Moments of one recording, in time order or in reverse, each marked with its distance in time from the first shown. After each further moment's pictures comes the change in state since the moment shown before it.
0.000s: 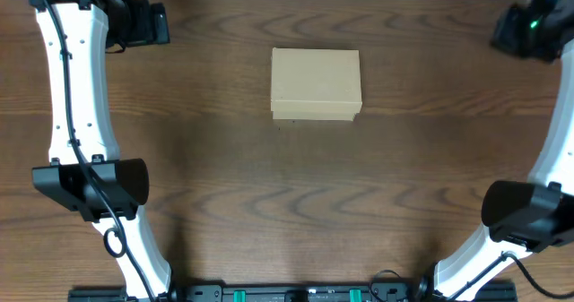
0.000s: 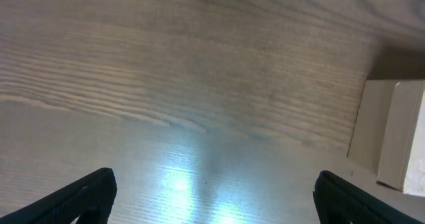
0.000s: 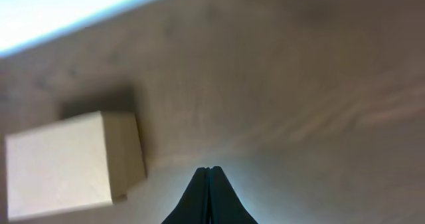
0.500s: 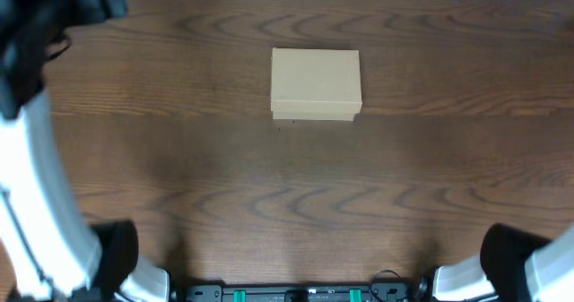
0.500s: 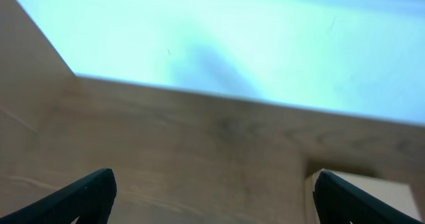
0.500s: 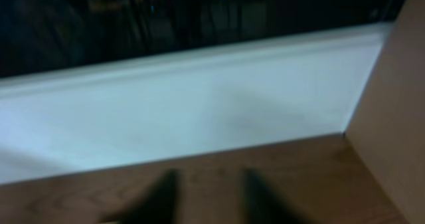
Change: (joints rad) left arm 0.012 -0.382 0.172 0.117 -0.016 0.003; right arm 0.000 -0.257 0.435 0.042 0.008 -0.008
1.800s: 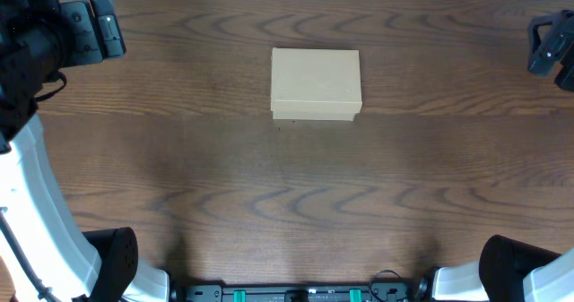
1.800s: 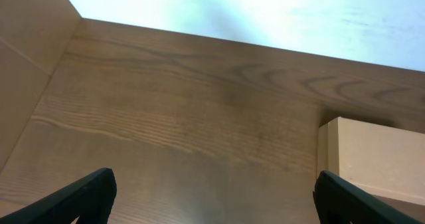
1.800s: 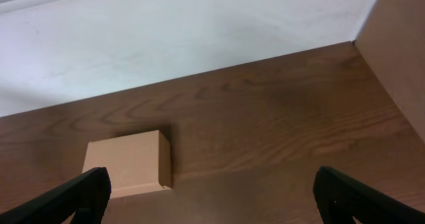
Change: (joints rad) left arm 0.000 -0.006 -0.008 -0.213 -0.036 0.000; right arm 0.000 -0.032 -0.001 -0.361 0.000 -0.003
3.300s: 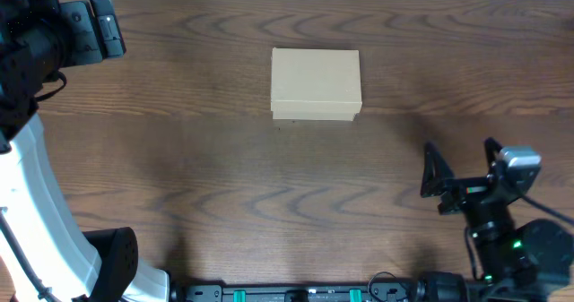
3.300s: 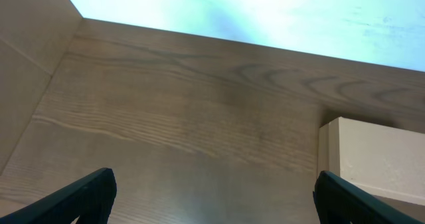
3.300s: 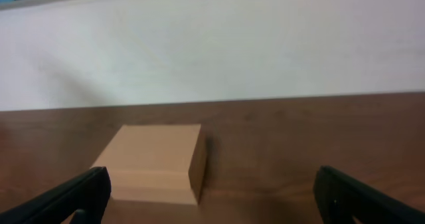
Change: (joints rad) left arm 0.000 0.000 0.000 -0.001 -0.003 0.000; right arm 0.199 -1.313 -2.078 1.217 -0.035 0.084
